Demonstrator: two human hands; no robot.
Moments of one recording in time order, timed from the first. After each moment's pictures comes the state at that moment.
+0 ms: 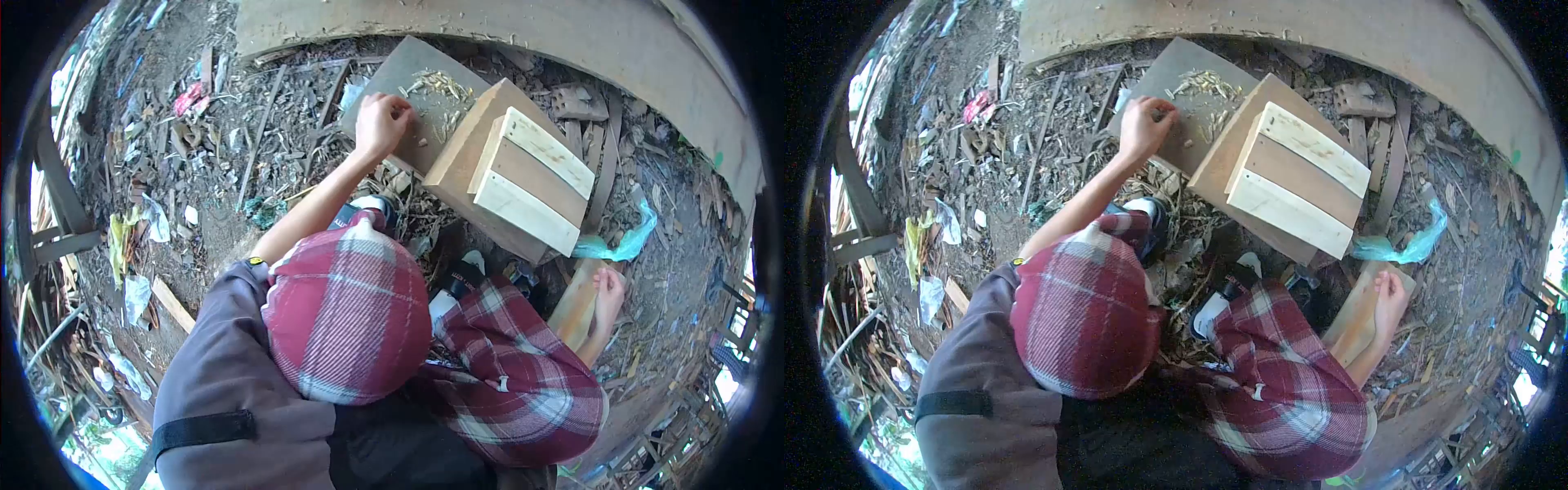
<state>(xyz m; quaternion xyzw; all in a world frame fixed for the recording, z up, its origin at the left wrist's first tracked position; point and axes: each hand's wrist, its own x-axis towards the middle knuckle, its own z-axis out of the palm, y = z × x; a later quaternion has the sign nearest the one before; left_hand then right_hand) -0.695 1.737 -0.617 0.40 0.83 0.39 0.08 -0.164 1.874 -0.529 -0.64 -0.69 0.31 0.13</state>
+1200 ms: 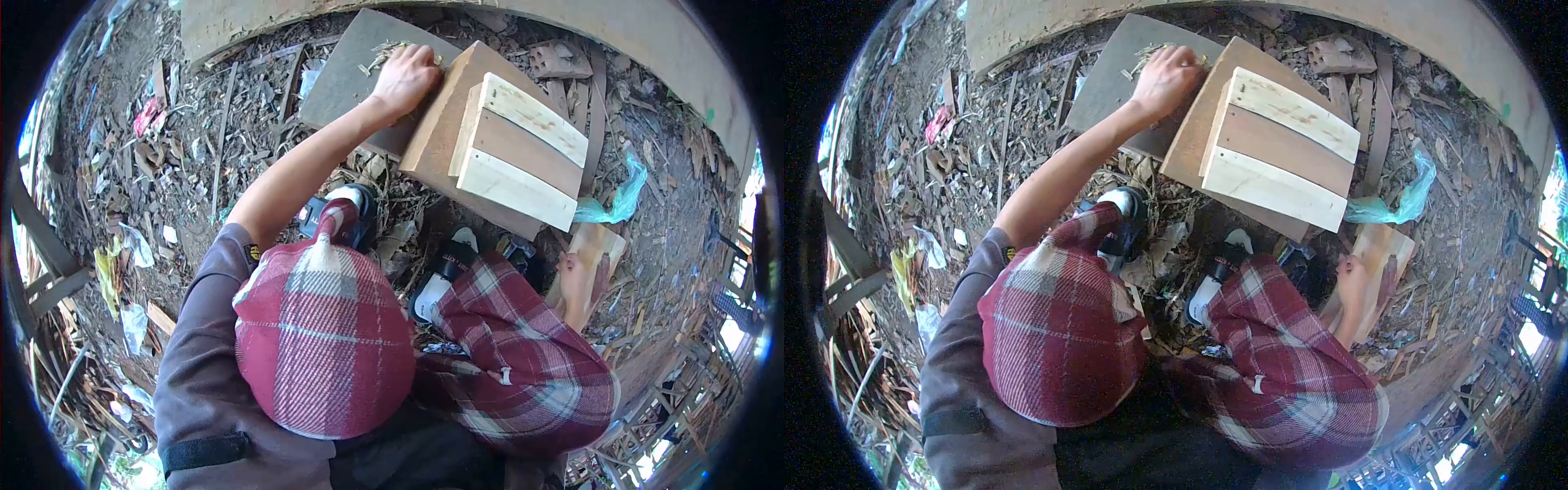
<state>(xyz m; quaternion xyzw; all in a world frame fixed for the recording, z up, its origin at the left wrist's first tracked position) -0.681 1.827 -0.631 0.70 0.67 0.23 -0.06 -0.158 1.816 -0.588 -0.67 -0.70 0.23 -0.06</state>
